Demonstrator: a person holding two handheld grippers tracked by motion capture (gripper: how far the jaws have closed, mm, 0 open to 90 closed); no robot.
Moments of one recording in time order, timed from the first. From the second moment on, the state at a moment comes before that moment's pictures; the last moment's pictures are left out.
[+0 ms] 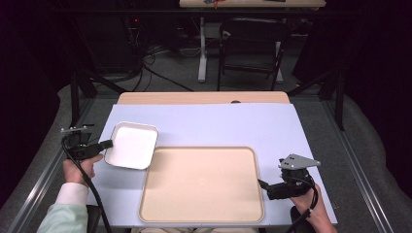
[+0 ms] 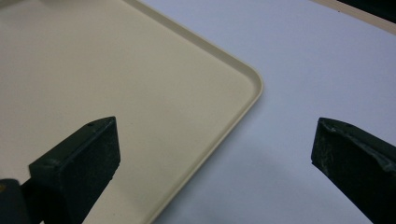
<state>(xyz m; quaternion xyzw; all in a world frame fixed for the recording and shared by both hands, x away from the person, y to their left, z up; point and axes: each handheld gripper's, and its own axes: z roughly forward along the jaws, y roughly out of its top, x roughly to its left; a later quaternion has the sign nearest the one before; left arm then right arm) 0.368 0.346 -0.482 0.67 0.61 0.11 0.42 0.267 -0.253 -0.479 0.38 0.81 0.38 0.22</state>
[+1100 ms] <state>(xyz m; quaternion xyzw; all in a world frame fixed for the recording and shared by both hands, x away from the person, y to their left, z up) 0.353 0.273 -0.466 0.71 0.54 0.10 0.45 0.290 -0.183 -0.463 0.34 0.82 0.44 0.15</state>
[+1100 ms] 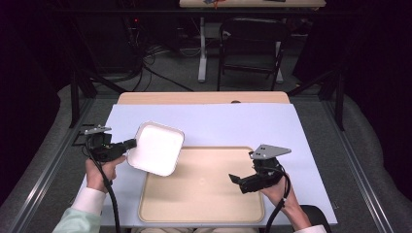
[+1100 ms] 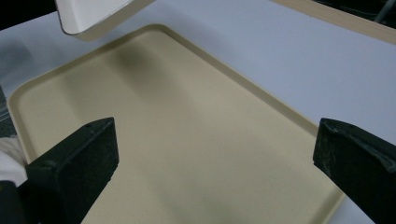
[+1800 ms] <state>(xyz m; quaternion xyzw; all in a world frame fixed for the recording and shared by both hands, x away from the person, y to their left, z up) 0.351 0.230 -0.468 0.73 0.50 0.09 0.46 0.309 -0.128 -0.466 0.32 0.83 0.44 0.12</state>
